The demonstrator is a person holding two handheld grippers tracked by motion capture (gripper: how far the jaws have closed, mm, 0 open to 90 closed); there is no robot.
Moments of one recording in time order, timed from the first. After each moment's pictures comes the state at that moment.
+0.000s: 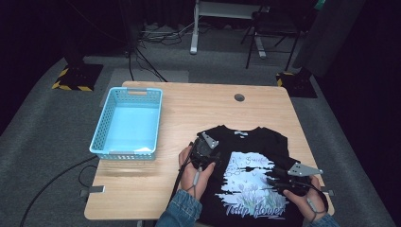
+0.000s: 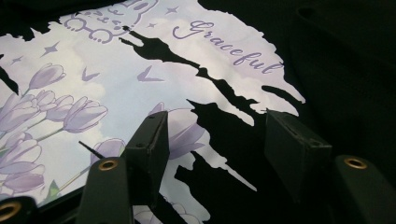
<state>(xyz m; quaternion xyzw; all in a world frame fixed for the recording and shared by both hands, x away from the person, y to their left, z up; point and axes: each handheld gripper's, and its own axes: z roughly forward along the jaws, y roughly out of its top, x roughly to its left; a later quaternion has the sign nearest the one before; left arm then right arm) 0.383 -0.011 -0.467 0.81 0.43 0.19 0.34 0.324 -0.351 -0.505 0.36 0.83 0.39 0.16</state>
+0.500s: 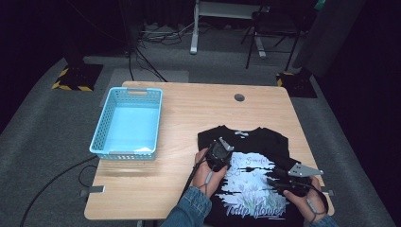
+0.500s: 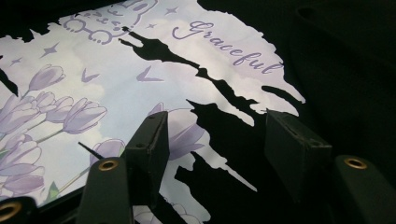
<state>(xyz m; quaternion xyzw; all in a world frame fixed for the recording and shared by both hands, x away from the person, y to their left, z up) 0.392 -0.048 -0.488 0.86 0.38 0.14 0.32 0.323 -0.351 -0.505 0.37 0.83 0.39 0.16</state>
